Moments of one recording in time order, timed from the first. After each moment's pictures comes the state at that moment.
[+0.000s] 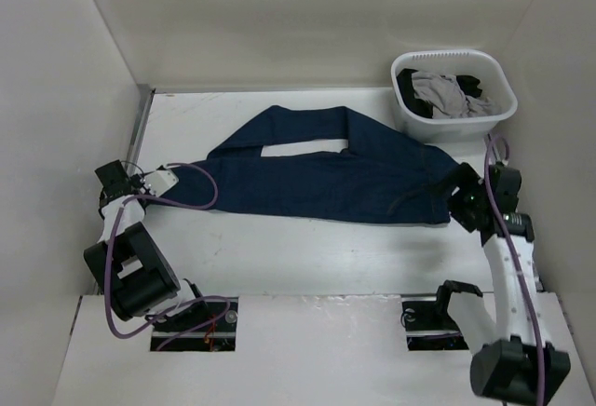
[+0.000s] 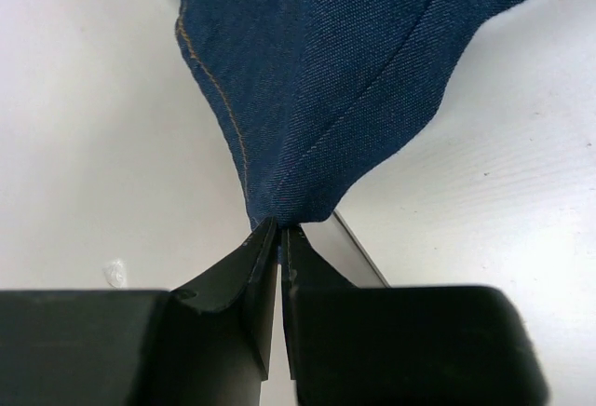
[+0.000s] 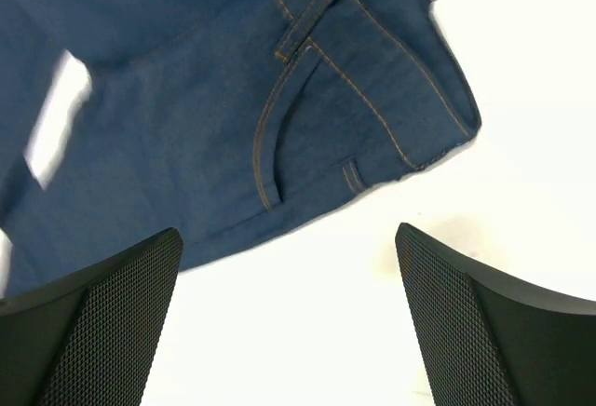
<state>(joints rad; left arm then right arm) 0.55 1.38 0.74 -0.25 0.06 1.35 -0.23 0.87 0.75 -0.68 -0.18 0.61</state>
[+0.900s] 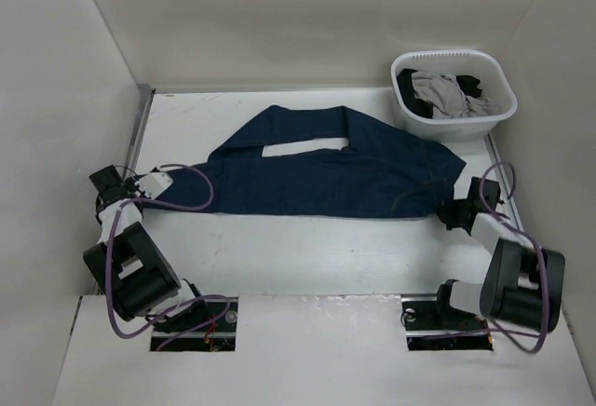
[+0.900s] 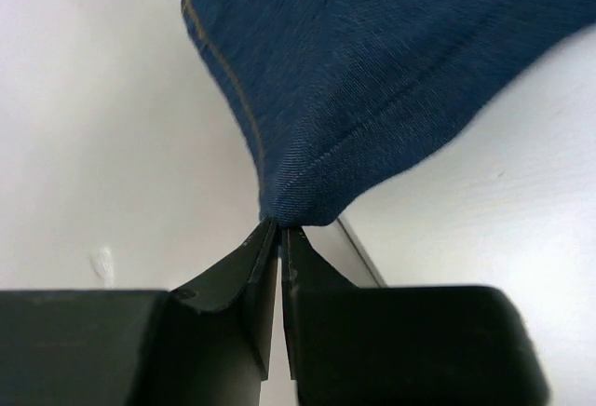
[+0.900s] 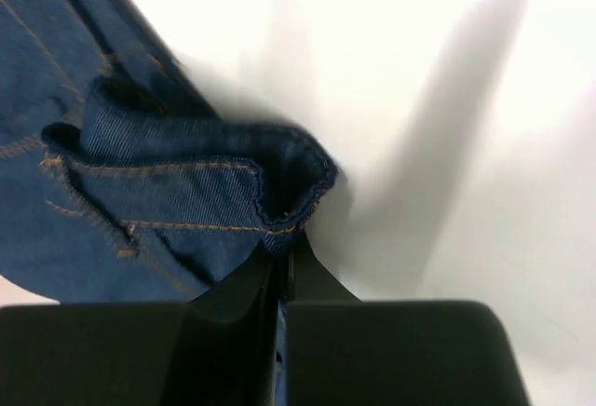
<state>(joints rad) 0.59 1.38 0.72 -0.20 0.08 1.34 -0.30 1.29 0.48 -0.14 -0.04 1.23</state>
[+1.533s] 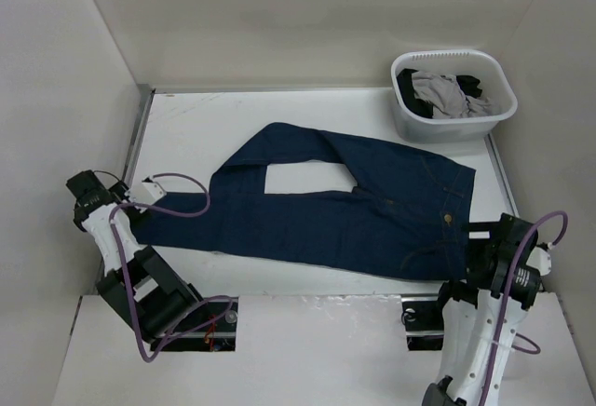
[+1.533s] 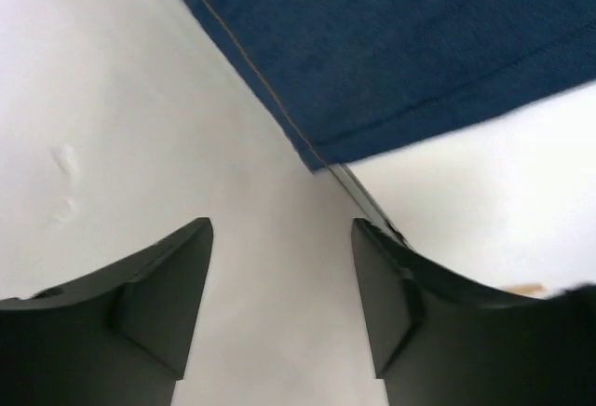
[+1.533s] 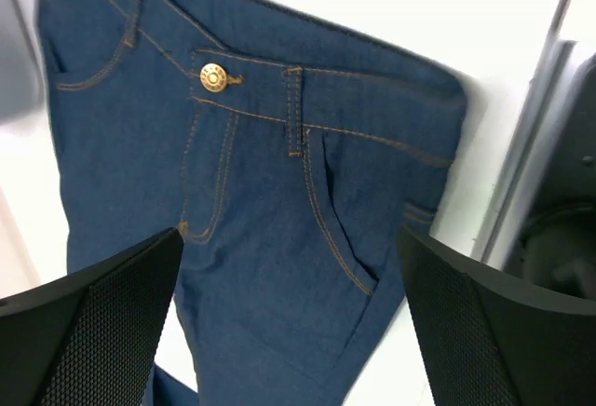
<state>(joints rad) 0.72 1.22 0.82 -0.61 0.13 1.51 -0.44 0.41 0.70 -1.23 0.11 1.14</state>
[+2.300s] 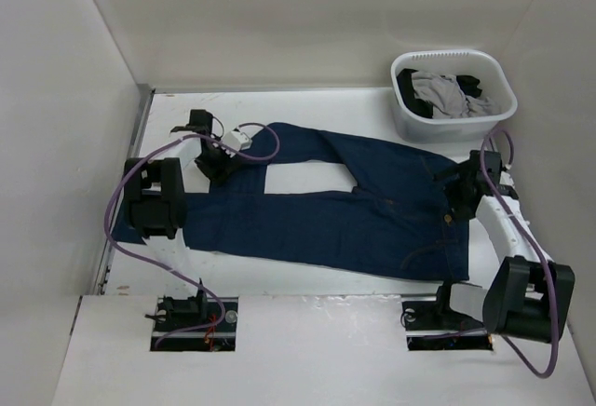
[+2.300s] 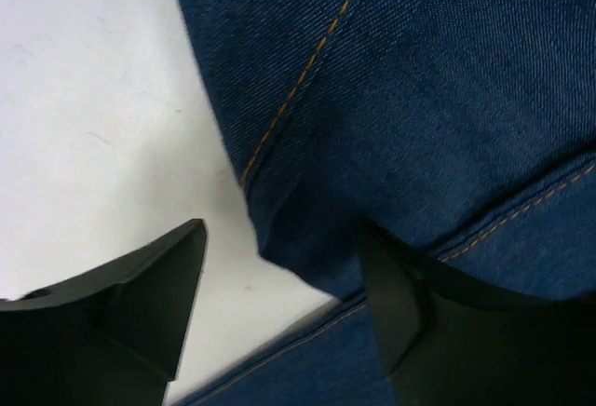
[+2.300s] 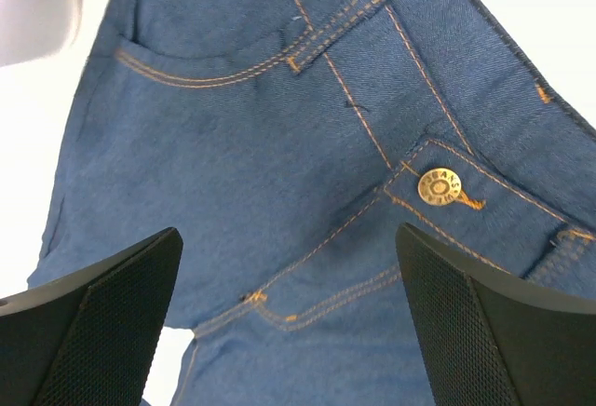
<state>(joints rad) -0.02 1.92 1.32 -0.63 0.21 0.82 -0.19 1.19 0.77 -0.52 0.10 1.02</state>
